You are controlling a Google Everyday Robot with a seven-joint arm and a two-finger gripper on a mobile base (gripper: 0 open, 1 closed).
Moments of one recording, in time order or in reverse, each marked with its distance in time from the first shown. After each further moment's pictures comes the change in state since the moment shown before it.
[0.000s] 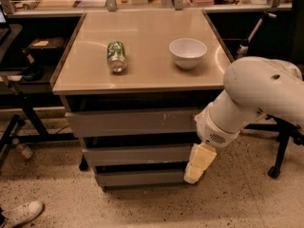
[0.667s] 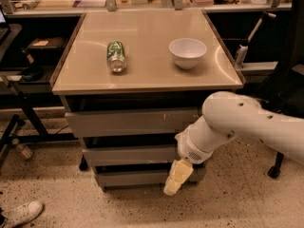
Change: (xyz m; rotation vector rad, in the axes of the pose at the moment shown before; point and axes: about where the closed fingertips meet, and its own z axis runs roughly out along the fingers) arm -0.014 0.012 0.095 -0.103 -0.107 0.007
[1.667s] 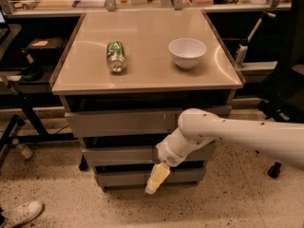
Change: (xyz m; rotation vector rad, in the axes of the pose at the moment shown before) arm -0.017 -0.031 0.128 -0.122 -0.079 0.008
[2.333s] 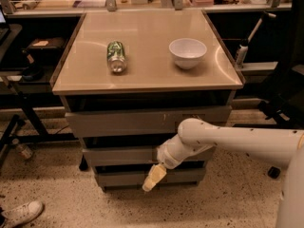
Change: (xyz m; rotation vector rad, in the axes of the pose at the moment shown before) arm 0.014 -0.034 0.044 0.028 -0.066 0.067
